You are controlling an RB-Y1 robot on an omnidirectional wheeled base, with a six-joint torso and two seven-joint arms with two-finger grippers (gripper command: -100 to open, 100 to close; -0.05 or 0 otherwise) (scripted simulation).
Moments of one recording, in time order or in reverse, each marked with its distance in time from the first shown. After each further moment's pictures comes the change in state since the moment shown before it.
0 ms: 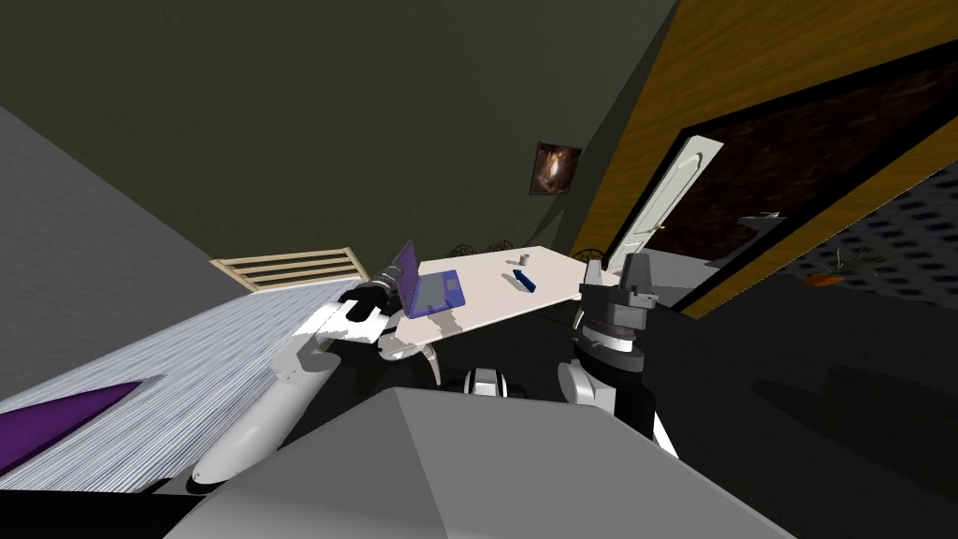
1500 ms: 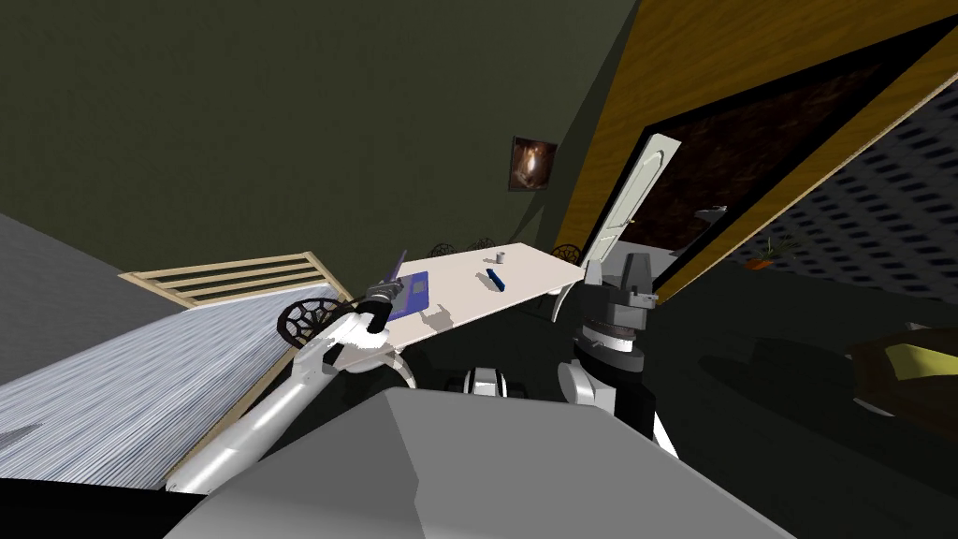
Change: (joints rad) left arm 0.079 0.087 -0.099 0.251 -0.280 -0.158 -0.173; right arm 0.000 0.000 0.000 0.000 0.000 0.000 0.000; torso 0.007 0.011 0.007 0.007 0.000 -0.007
